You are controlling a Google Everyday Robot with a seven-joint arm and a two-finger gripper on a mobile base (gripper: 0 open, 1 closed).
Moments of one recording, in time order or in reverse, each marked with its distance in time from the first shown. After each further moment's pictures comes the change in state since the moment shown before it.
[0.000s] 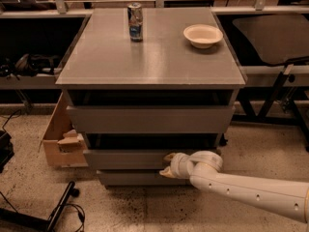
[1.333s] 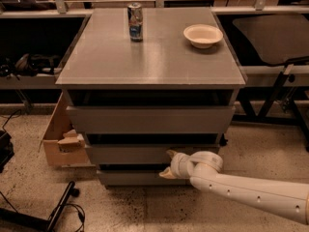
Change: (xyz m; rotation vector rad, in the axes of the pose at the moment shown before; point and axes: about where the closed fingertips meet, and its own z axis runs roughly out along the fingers) arm 0.000 0.004 -0.003 0.000 0.000 0.000
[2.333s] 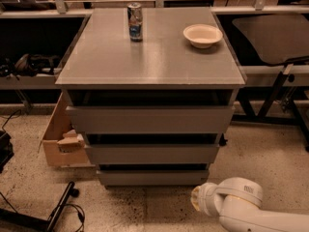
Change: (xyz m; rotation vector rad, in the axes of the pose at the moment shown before) arm 0.043 0.085 -0.184 -0.108 0.280 -0.218
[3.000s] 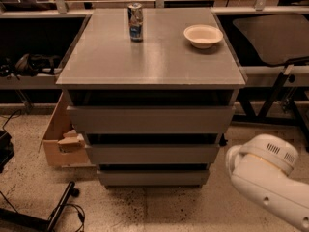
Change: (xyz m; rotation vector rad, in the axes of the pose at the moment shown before) arm 0.047 -0.103 -0.144 0.127 0.354 -0.065
